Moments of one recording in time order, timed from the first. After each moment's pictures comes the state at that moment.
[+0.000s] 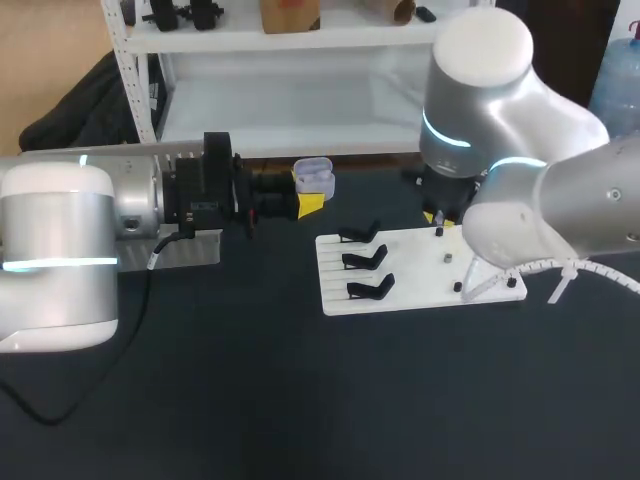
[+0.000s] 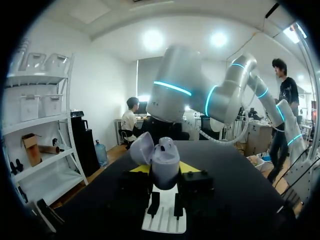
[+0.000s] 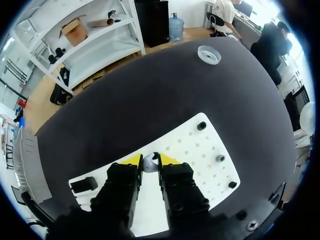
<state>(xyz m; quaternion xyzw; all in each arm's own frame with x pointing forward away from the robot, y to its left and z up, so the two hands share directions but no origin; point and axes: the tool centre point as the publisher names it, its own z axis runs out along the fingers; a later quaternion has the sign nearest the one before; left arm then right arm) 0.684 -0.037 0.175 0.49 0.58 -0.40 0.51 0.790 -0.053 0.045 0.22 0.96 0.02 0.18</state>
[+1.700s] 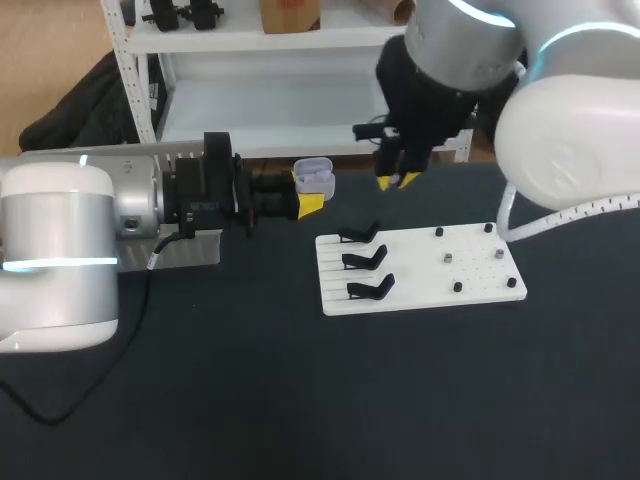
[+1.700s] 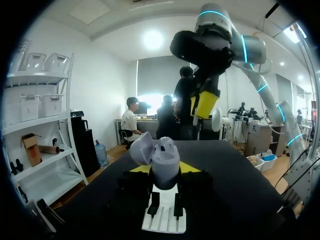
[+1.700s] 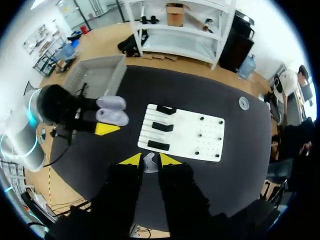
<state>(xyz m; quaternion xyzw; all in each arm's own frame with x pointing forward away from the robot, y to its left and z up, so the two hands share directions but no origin) 0.684 -0.037 0.175 0.49 0.58 -0.40 0.51 0.633 0.048 0.241 -0.15 0.97 0.09 0.16</state>
